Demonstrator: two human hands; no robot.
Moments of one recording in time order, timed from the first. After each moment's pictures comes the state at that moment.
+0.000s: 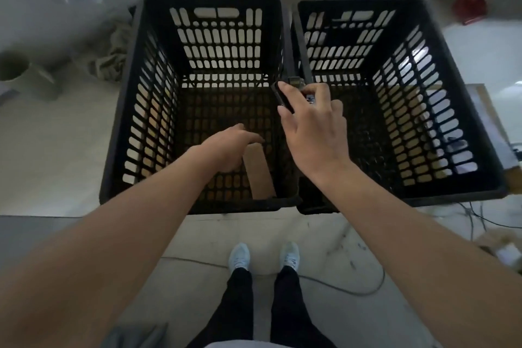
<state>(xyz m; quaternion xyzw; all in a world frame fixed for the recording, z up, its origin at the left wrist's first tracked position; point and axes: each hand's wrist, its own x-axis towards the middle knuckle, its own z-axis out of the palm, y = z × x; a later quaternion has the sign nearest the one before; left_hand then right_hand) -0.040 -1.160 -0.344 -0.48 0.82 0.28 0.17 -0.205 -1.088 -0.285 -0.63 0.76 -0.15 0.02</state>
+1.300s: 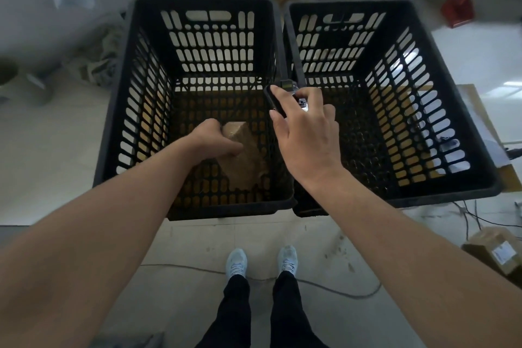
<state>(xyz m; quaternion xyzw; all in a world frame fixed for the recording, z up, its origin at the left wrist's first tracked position) -0.015 -1.191 -0.367 -0.64 0.59 0.50 0.01 -0.200 -1.083 -0.284 -0.63 0.76 -0.17 0.03</state>
